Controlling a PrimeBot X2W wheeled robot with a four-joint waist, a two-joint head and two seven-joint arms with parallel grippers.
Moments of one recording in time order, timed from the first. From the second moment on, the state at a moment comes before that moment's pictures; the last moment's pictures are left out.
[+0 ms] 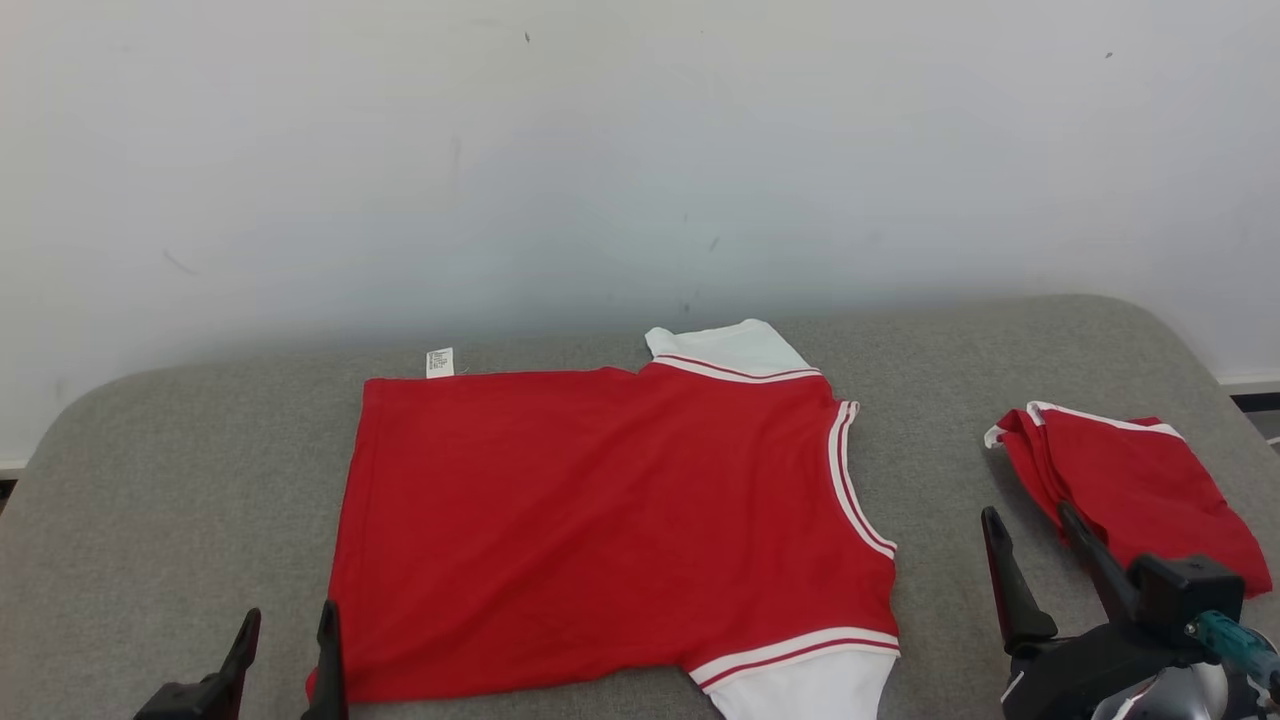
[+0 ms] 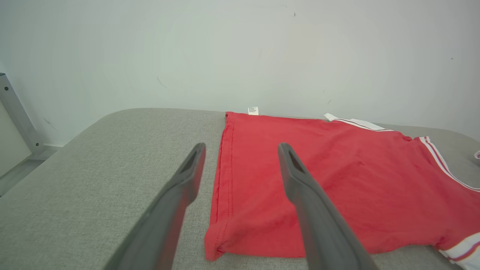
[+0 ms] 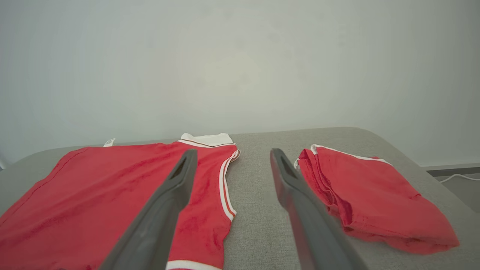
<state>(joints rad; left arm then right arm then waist) -0.02 0.22 -0.28 0.31 -0.33 0.12 -0.25 0.03 -0.24 0.13 0.05 0.42 -0.10 -0.05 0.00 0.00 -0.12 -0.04</state>
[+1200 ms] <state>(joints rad) 0.01 0.24 -0.25 0.29 -0.36 0.12 -0.02 0.09 -0.21 0.17 0.14 0.50 -0.09 0.09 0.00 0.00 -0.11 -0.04</state>
